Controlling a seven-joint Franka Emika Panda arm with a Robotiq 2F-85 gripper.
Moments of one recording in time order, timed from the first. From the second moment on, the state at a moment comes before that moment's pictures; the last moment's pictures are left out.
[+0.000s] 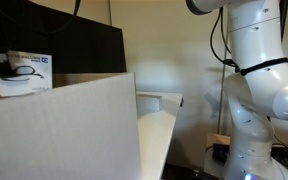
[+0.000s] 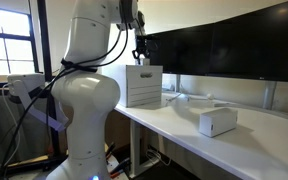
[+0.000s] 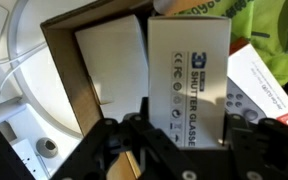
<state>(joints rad) 0.44 0.21 0.40 -1.38 -0.23 1.58 -0.51</state>
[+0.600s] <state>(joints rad) 0.43 0.19 0.38 -1.39 -0.23 1.58 -0.51</state>
